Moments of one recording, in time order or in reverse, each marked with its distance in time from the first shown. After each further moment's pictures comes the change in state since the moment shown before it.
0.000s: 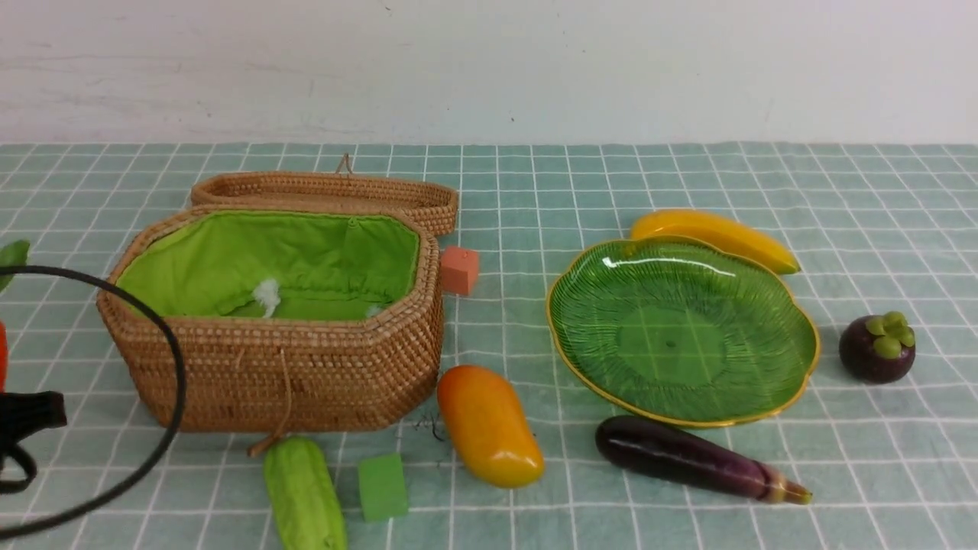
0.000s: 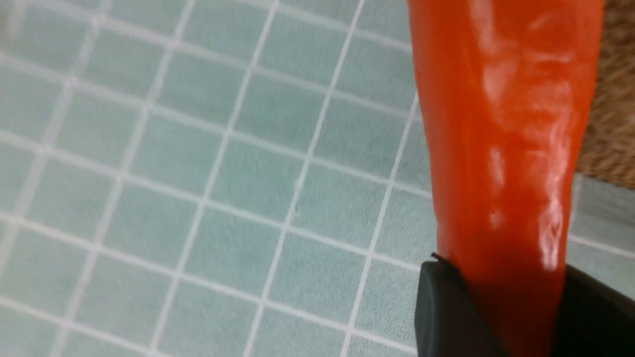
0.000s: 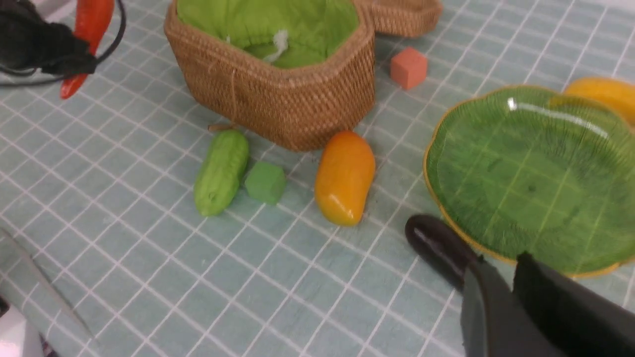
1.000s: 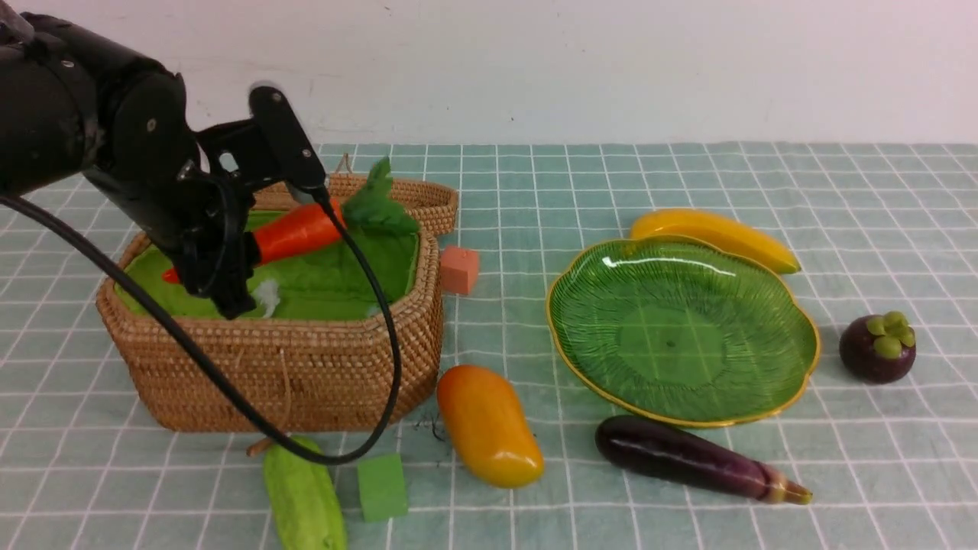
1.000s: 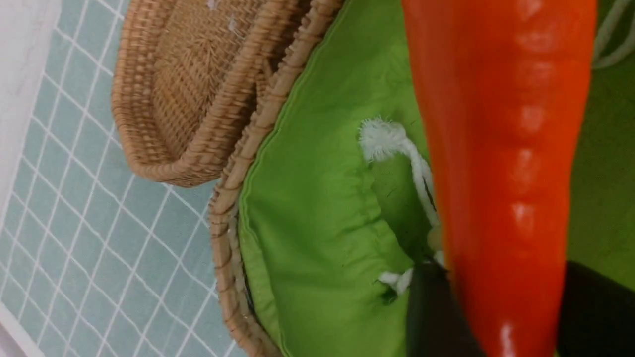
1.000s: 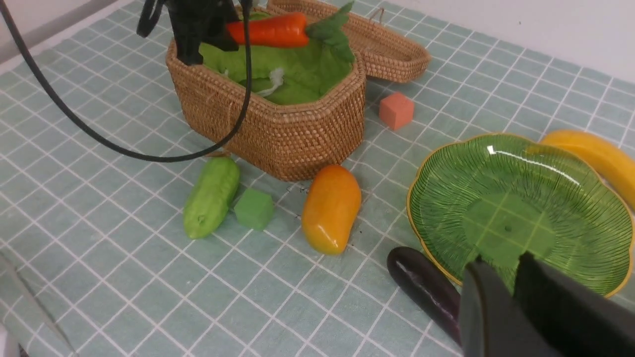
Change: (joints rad) right arm 0.000 -0.001 -0.058 -0.015 0.025 -0.035; left arm -0.323 0.588 -0.734 -0.052 0.271 1.075
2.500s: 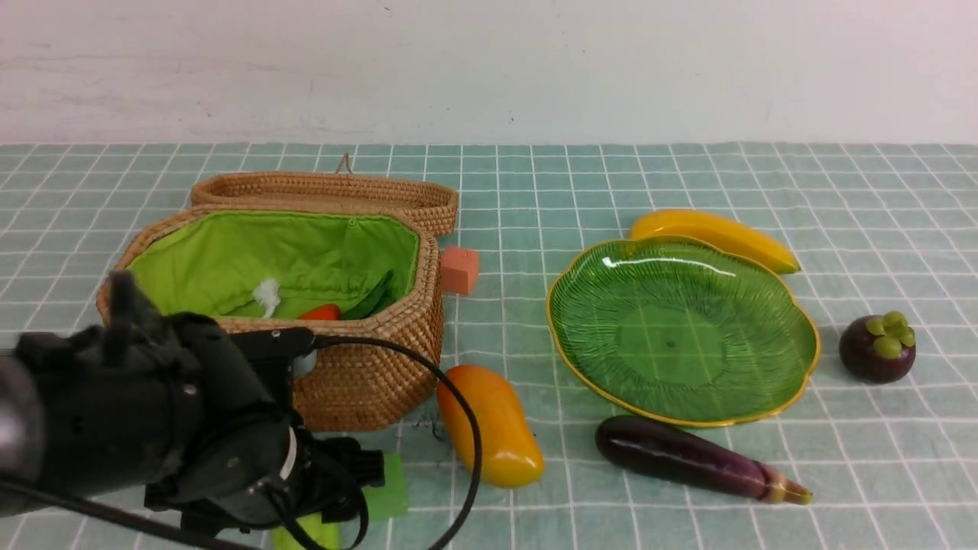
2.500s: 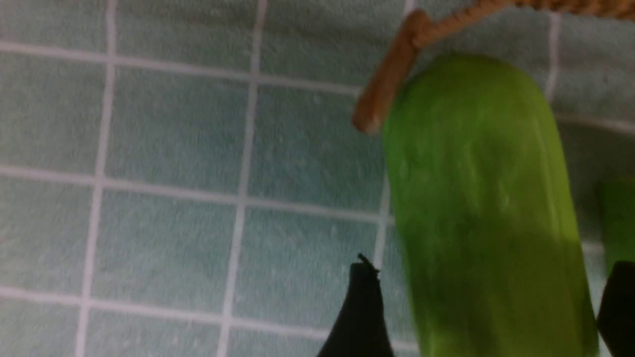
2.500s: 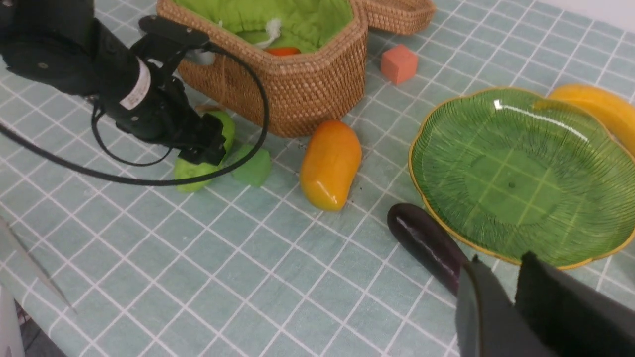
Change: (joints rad) right arm 0.000 0.000 0.035 -0.007 0.052 -0.002; left arm -0.330 -0.074 0.551 0.152 -0.189 -1.703
